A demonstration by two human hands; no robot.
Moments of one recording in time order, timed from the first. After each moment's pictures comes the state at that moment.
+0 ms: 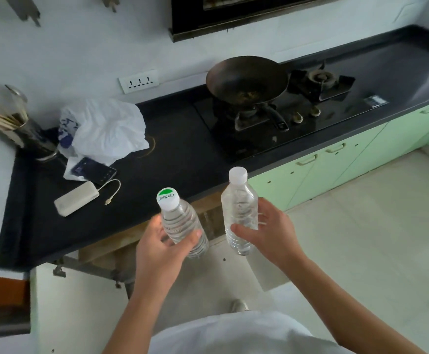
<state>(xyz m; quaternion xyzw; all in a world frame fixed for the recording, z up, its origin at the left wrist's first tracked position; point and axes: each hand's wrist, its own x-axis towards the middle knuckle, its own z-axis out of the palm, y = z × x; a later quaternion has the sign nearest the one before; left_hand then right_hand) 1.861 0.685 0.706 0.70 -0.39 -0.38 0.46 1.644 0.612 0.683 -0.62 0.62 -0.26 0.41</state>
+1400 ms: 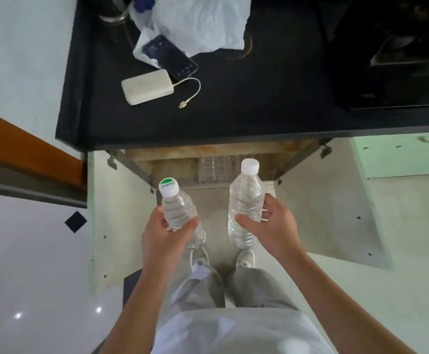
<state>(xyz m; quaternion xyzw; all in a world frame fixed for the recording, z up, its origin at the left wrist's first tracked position) 2.002 0.793 0.550 0.83 -0.17 -0.36 0.40 1.811 0.667 0.542 -0.63 0.60 -0.10 0.49</state>
